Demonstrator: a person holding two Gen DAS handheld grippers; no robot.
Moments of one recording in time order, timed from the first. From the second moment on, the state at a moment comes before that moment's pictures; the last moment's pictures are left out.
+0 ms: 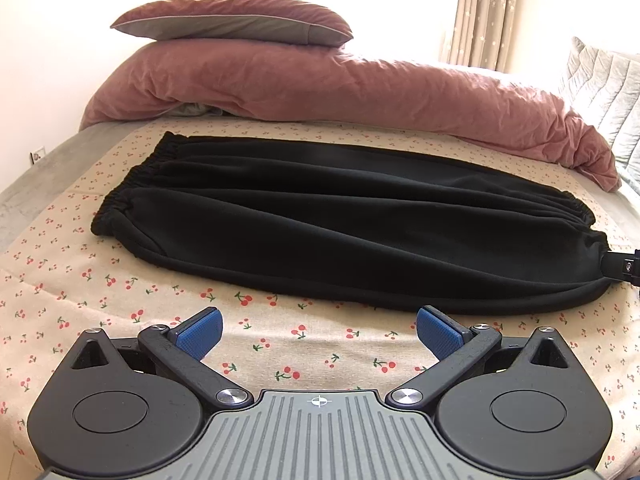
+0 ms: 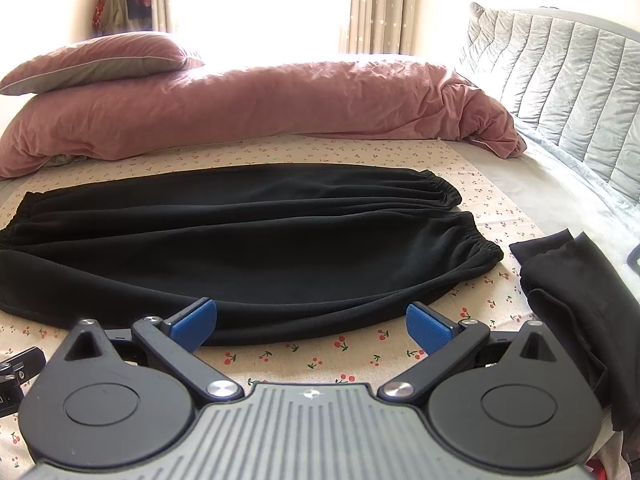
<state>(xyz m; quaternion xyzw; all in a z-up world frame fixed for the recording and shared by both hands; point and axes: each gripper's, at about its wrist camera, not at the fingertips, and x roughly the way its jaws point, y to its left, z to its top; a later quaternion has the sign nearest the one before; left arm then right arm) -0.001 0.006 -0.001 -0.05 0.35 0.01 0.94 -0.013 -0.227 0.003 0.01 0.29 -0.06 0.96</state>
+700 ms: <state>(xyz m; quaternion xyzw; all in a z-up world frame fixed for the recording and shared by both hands) 0.006 0.031 -0.003 -0.07 0.34 0.04 0.94 -0.017 -0.232 0.006 0.02 0.26 -0.09 0.96</state>
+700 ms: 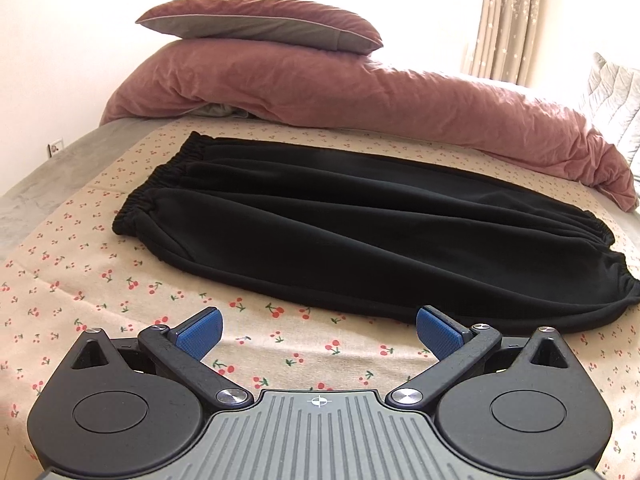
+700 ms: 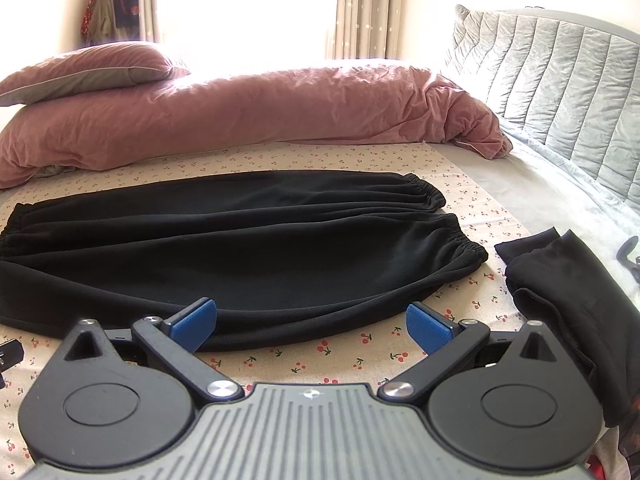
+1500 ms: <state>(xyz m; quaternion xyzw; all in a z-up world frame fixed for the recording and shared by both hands) -0.036 0.082 0.048 -0.12 0.33 0.05 0.93 0.007 -0.256 -0.010 0.10 0.31 -0.07 0.94</state>
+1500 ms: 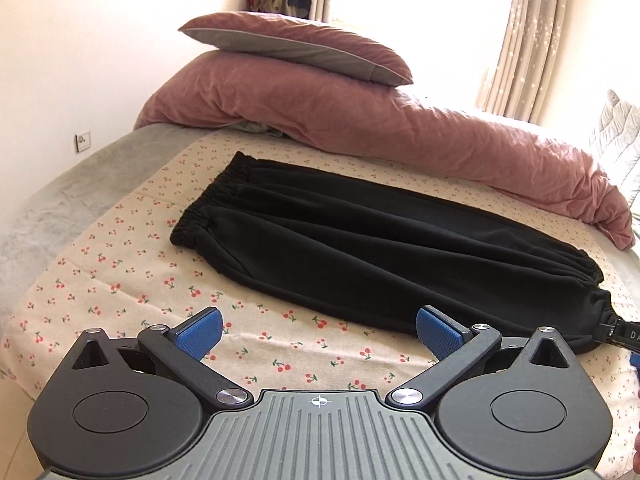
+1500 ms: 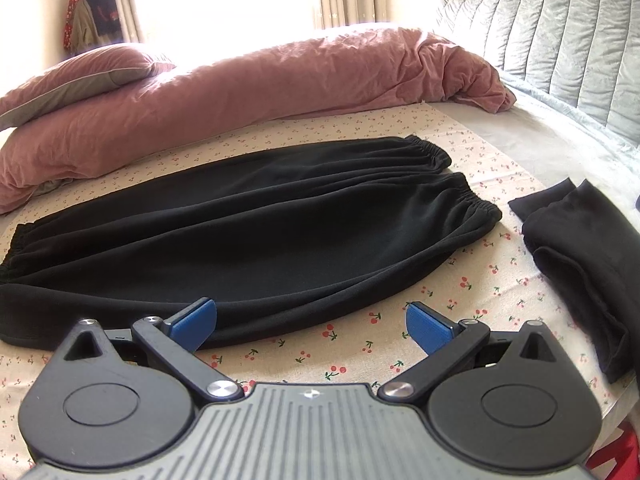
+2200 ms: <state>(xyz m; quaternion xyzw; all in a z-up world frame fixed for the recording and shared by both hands) 0.128 0.213 -0.041 -0.32 0.44 0.12 0.83 0.049 -0.231 -0.044 0.11 0.38 -0.07 0.92</state>
